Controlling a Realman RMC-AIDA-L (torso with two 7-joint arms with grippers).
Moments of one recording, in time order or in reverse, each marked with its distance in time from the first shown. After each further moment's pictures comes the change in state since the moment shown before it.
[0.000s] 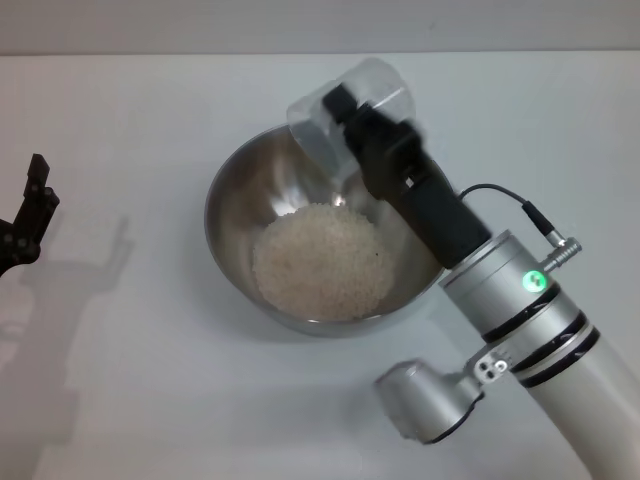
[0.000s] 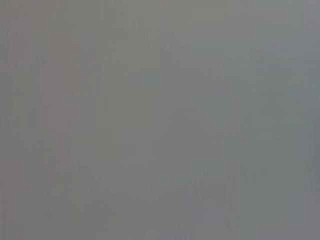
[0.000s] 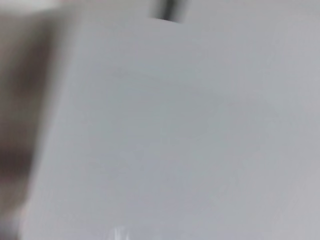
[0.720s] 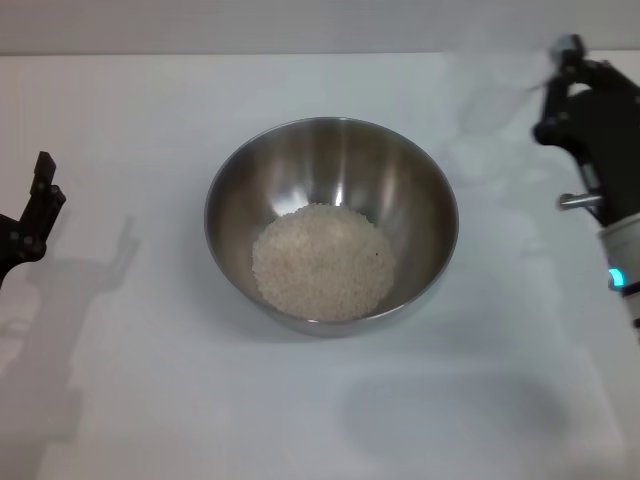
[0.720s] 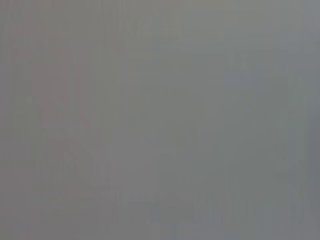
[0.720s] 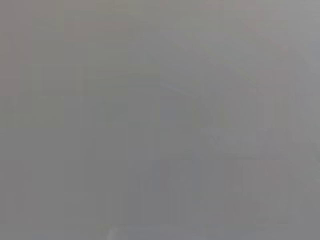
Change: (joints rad) left arm -0.007 0.000 0.008 0.000 0.000 0.000 0.000; right arm -0.066 -0.006 0.173 -0.236 0.160 -0.110 1.773
